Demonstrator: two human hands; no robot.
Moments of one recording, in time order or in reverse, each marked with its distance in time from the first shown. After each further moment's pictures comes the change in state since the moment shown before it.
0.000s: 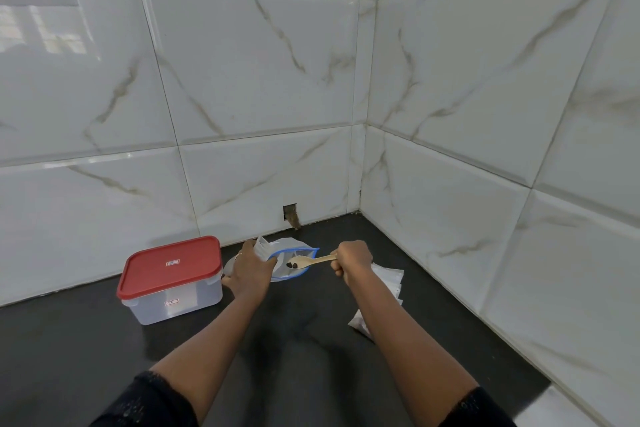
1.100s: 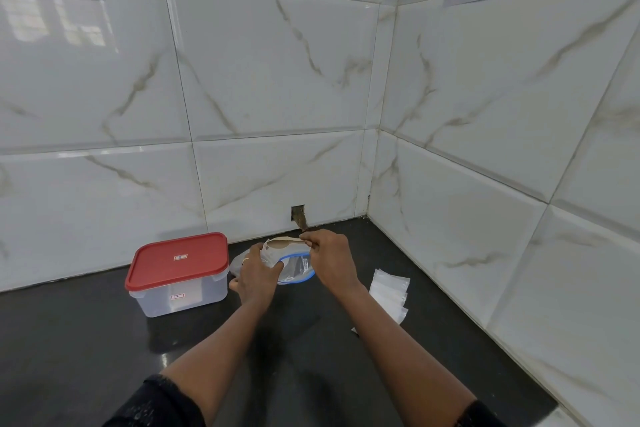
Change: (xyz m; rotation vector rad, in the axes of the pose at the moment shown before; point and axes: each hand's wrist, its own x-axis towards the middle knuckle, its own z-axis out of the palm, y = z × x) left_hand -0.008 -0.004 0.004 -0.096 0.013 -0.027; right_hand -0.039 -0.006 0.017 -0.622 -0.094 -0.969
